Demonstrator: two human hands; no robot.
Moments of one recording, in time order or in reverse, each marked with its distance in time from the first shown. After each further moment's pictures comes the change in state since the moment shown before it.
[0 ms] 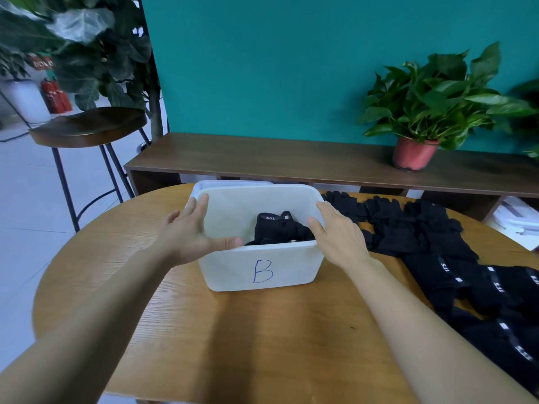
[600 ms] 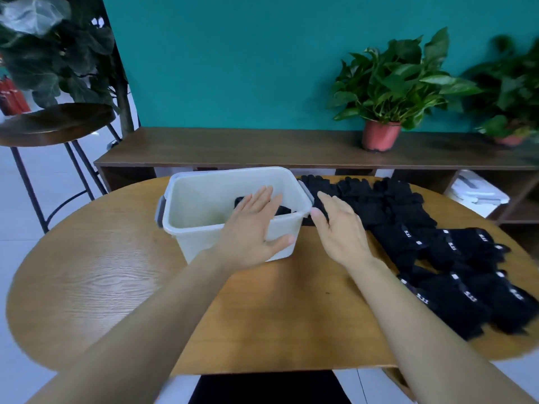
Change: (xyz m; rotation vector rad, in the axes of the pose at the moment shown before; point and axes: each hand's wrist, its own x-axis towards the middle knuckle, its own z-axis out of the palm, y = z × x) left_hand -0.029 0.108 0.054 0.020 0.082 0.559; right_hand -0.041 0.046 0.005 0.165 0.181 -0.004
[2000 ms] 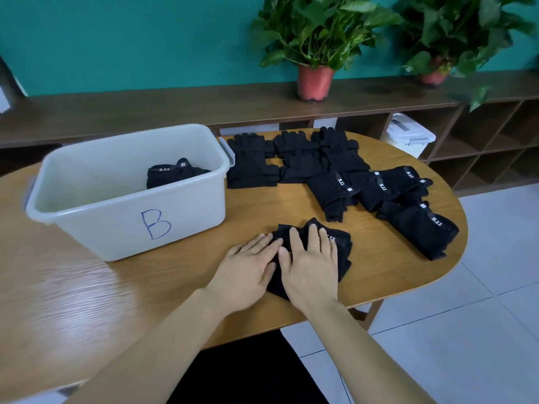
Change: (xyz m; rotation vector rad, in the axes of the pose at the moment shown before) left_hand -0.023 0.085 0.143 -0.031 -0.353 0.111; right_hand -0.122 0.091 0.047 -0.373 0.039 0.307
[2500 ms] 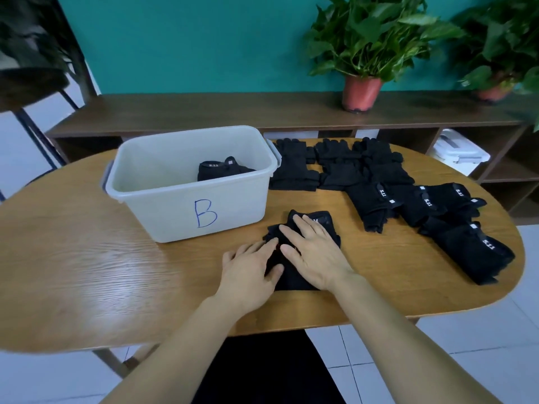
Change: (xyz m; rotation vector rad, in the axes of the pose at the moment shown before) left_hand -0.043 -0.014 -0.012 -0.103 0.124 -0.385; right_hand 0.040 -0.022 -0.005 0.060 -0.331 -0.517
